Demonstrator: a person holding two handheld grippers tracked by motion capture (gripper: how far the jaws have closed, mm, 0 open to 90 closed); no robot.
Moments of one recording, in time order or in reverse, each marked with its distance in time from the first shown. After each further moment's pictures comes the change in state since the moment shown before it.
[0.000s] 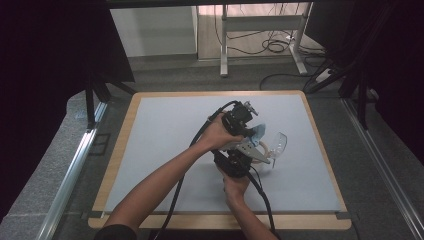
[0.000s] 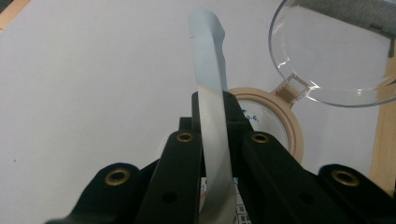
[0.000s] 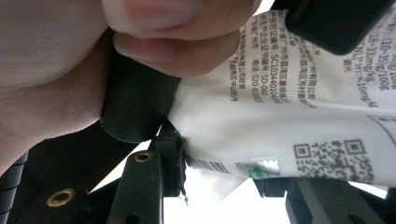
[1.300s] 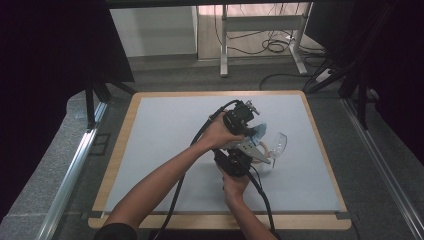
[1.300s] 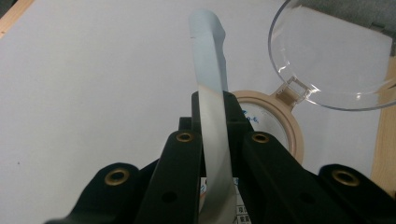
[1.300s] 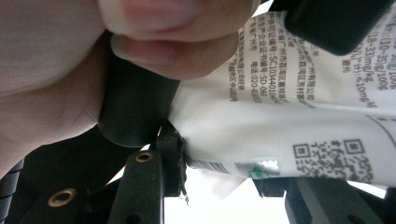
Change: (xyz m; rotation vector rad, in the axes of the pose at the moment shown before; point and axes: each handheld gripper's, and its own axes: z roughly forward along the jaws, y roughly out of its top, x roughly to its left) left arm -0.001 0.004 -0.001 0.011 0.007 0.017; right arm 0.000 0.001 0.001 -0.029 -0.011 0.017
